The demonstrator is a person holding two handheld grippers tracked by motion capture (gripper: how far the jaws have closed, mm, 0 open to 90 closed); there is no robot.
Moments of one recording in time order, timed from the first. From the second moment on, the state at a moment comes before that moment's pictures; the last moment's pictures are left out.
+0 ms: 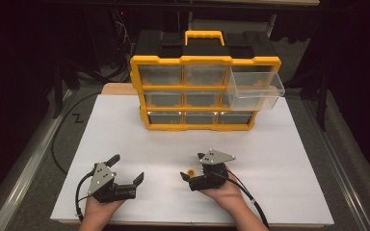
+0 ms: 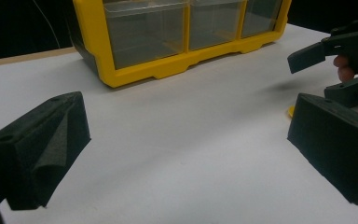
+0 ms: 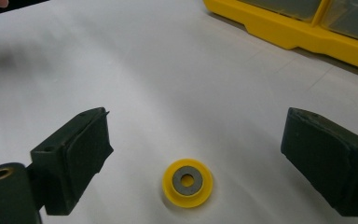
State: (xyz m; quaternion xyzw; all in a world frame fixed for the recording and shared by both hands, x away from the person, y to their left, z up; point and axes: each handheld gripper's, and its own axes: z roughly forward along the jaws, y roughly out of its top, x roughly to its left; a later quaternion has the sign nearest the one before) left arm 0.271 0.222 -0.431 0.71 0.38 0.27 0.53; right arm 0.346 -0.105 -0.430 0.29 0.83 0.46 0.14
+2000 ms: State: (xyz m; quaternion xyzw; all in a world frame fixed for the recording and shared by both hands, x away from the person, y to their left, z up) left arm 0.270 0.222 -0.430 0.71 0.38 0.27 0.53; right arm 0.342 -0.100 -0.441 0.27 0.88 0.37 0.13
